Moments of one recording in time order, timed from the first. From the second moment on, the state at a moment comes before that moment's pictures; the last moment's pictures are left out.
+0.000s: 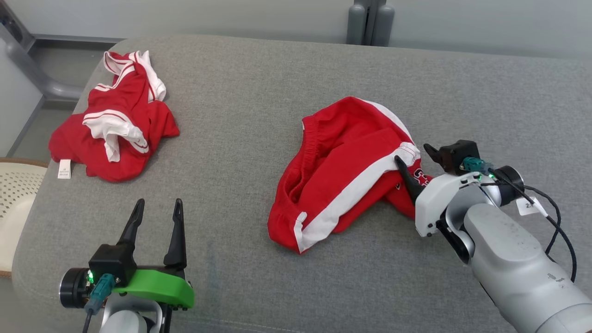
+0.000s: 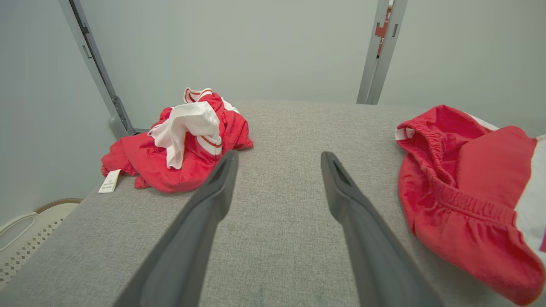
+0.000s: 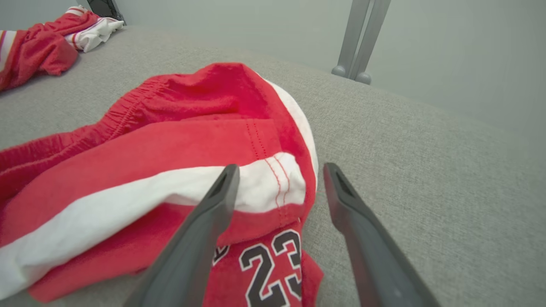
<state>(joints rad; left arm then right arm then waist) -0.12 0.11 -0.10 0.28 -0.20 -0.06 -0.26 -0.68 -0.21 0.53 0.90 0.40 0.13 -0.20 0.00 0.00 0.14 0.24</state>
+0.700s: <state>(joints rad) -0.11 0.09 -0.07 0.28 -0.19 -0.07 -0.26 -0.64 -0.30 0.48 0.69 0.43 0.13 -0.26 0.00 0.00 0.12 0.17</state>
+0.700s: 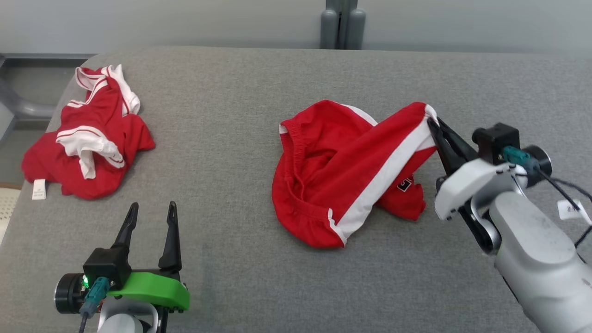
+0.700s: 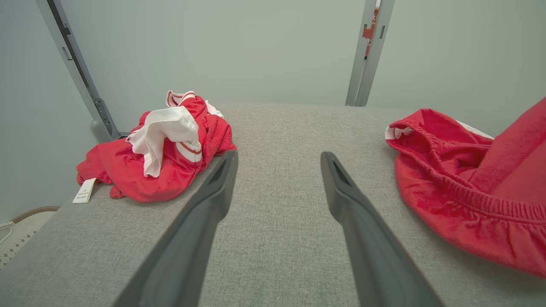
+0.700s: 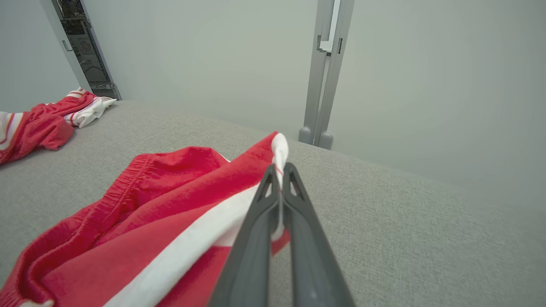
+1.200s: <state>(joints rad) -0.08 0.10 -0.05 0.28 -0.18 -0.07 -0.26 -0.10 -0.22 0.15 0.43 0.38 0.13 -0.26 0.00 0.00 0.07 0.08</state>
